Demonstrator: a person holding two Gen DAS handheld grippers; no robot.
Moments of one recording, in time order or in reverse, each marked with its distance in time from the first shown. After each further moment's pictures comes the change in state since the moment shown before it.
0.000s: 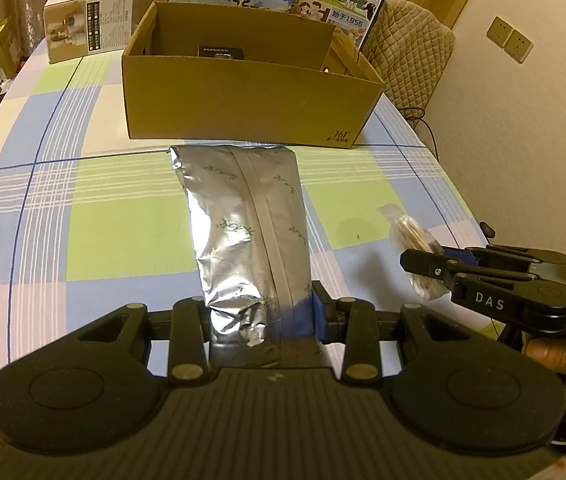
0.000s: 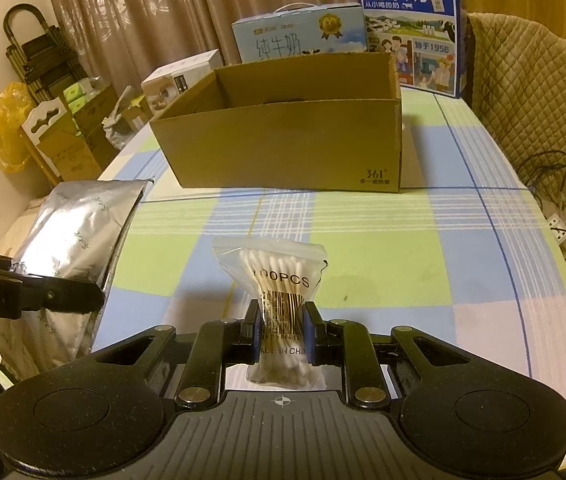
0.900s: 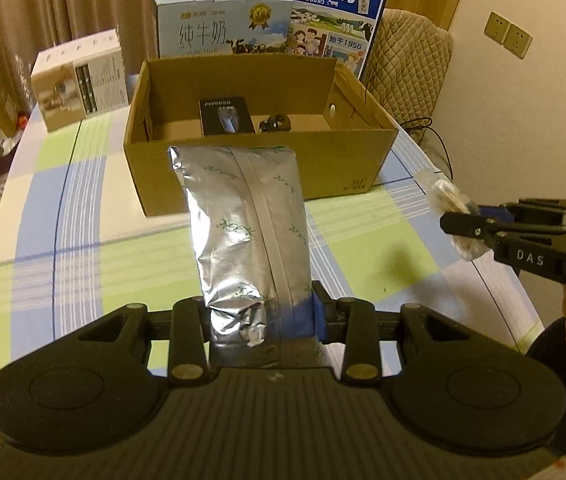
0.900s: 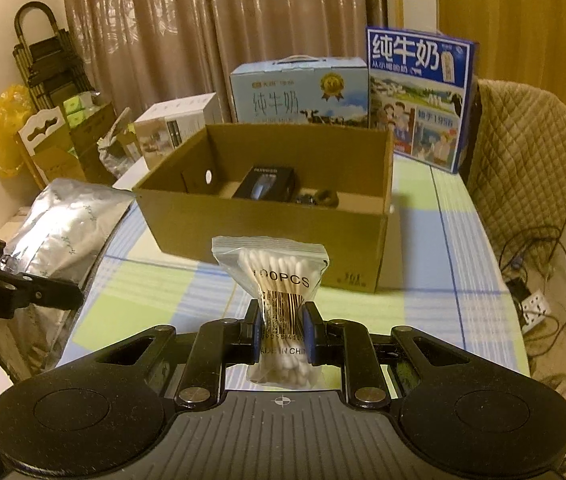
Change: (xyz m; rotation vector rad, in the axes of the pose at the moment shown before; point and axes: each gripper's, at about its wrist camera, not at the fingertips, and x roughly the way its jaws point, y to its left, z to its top) left arm -0.004 0.004 0.075 0.129 -0.031 0.061; right arm -0.002 -0.010 0.087 -0.108 -0.079 -0.037
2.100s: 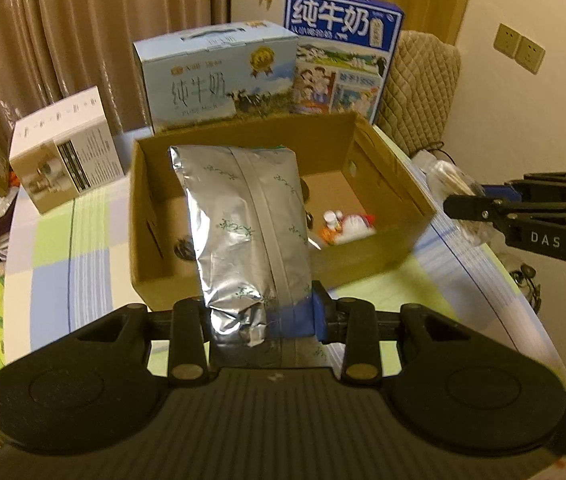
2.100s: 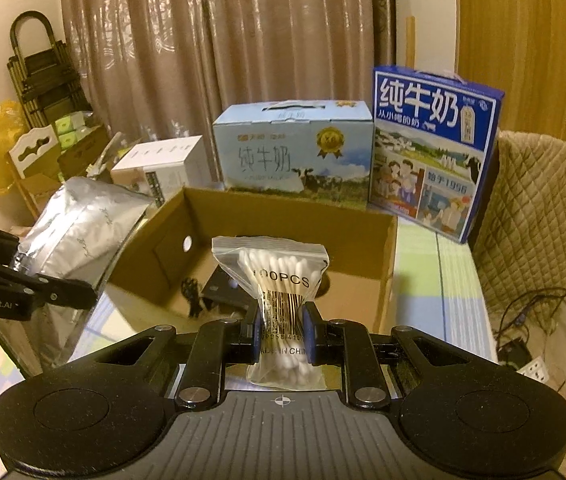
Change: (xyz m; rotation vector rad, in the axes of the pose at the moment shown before) left arm 0.042 0.025 0.108 0.073 -0.037 0.015; right arm 0.057 -0.030 0.112 -0.036 -0.041 0.004
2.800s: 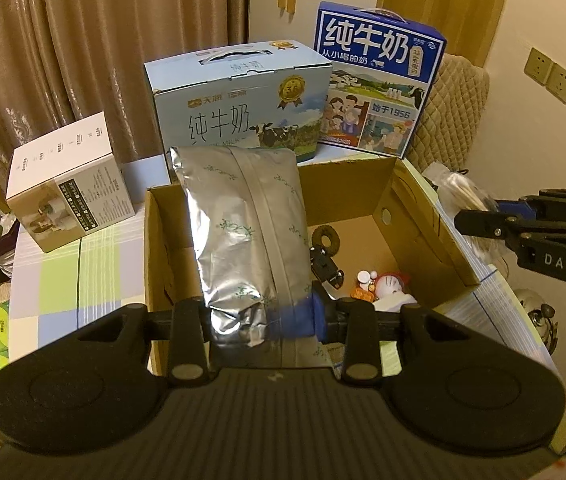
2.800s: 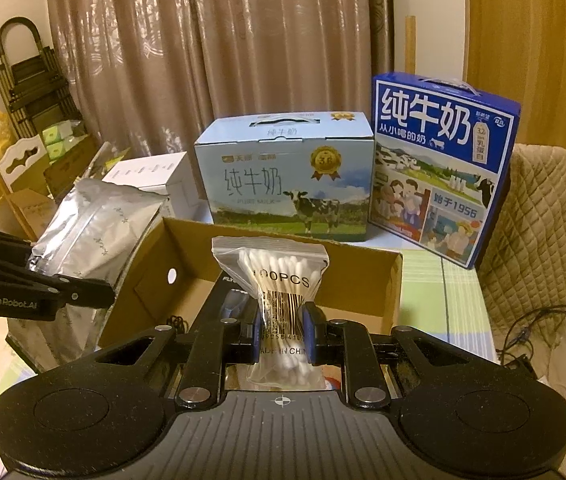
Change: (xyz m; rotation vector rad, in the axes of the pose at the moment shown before) left arm 0.045 0.027 0.060 -0.029 -0.016 0.025; right arm 0.044 -0.014 0.045 0.018 0.004 -0.004
